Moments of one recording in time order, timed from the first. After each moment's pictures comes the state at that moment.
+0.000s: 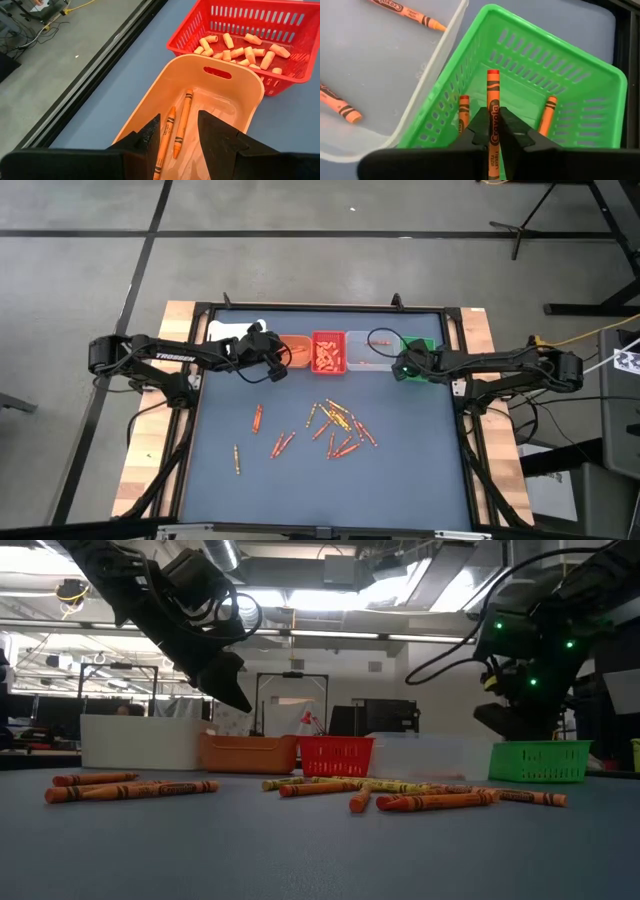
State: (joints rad) left arm 0.31 1.30 0.57 0.07 -0.38 0.03; right arm -0.29 1.20 0.47 -0.52 0.59 0.75
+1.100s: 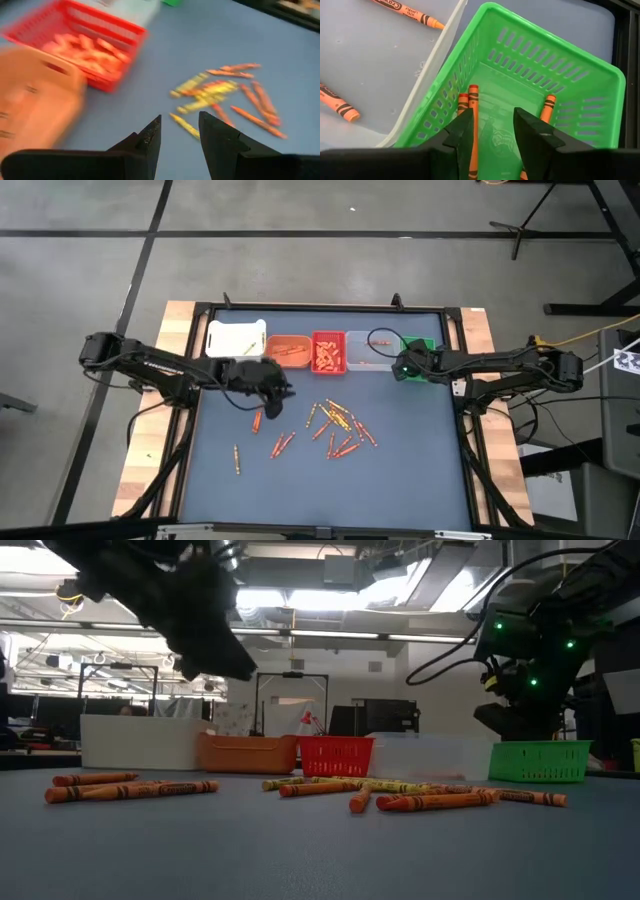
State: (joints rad) left arm -0.01 1.21 0.57 0.05 -0.14 -0.41; right arm -0.29 1.20 0.47 -0.52 0.59 0.75
